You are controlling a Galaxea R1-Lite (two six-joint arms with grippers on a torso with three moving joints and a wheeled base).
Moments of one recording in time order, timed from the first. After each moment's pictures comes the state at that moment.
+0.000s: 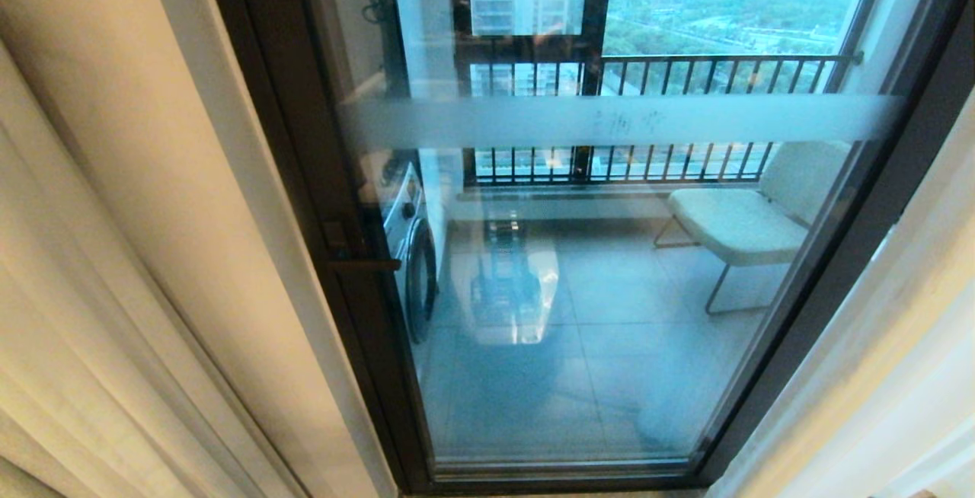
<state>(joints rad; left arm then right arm) 0.28 1.44 -1.51 -0.18 0.58 0.11 0.00 0.00 0.00 0.01 0.04 -0.12</state>
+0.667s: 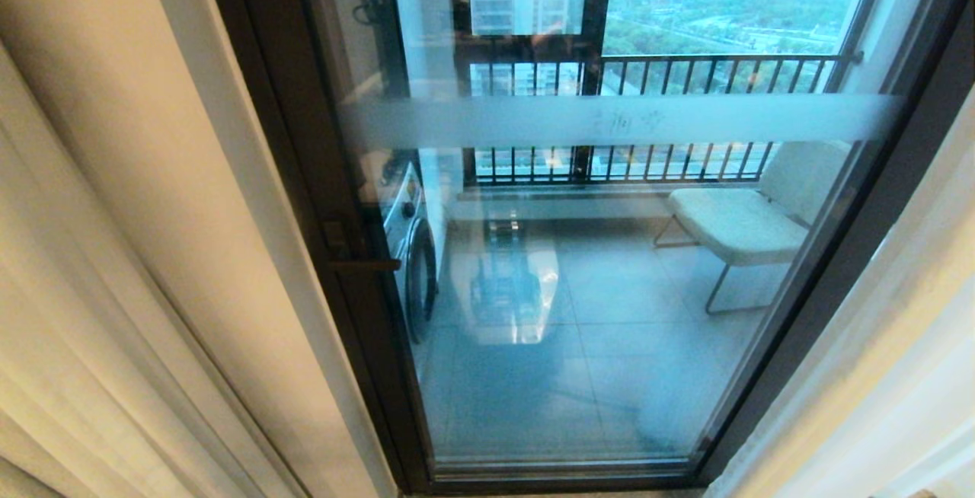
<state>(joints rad) 0.38 1.57 -1.64 -0.06 0.56 -0.02 0.00 0.00 0.00 0.01 0.04 -0.12</state>
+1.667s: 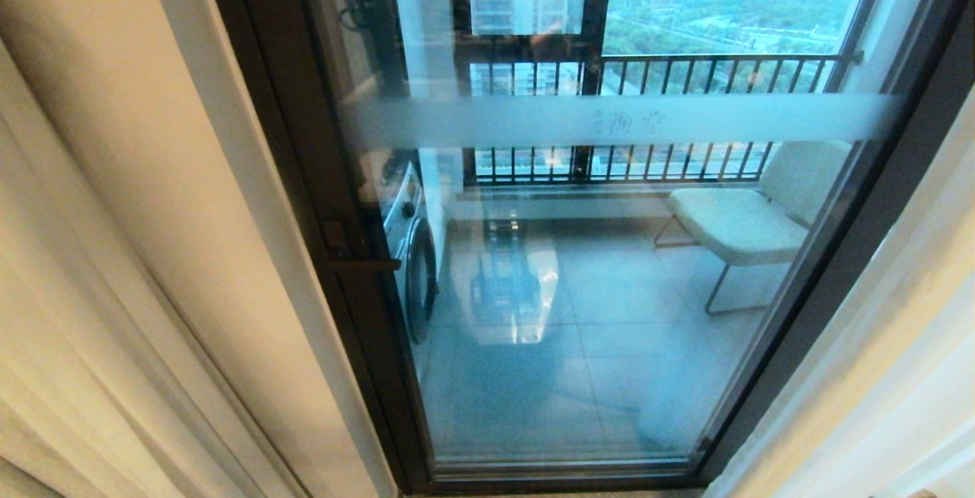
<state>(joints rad) 0.44 1.75 -1.90 0.02 0.47 -0.12 0.00 0.00 0.00 0.01 0.04 -0.12</state>
